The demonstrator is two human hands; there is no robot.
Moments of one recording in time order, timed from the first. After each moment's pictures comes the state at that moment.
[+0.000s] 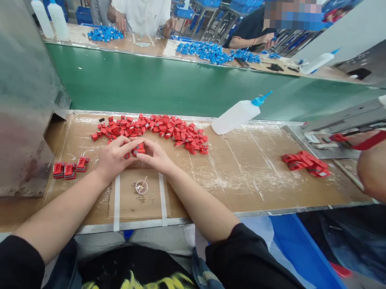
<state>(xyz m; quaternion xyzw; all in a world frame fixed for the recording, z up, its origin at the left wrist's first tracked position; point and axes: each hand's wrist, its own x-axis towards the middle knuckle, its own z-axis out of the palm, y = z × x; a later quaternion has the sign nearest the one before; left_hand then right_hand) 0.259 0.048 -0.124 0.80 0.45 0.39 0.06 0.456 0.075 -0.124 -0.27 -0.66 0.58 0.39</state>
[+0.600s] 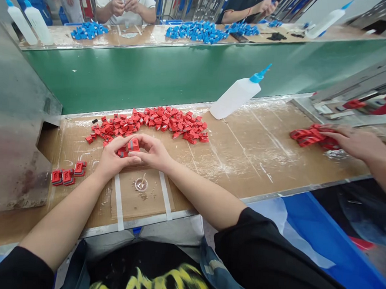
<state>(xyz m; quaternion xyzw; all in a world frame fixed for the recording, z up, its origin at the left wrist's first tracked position) 0.263 0.057 -0.117 0.72 0.43 0.41 0.36 0.453 0.070 -0.122 -0.26 -0.66 0.52 0.47</state>
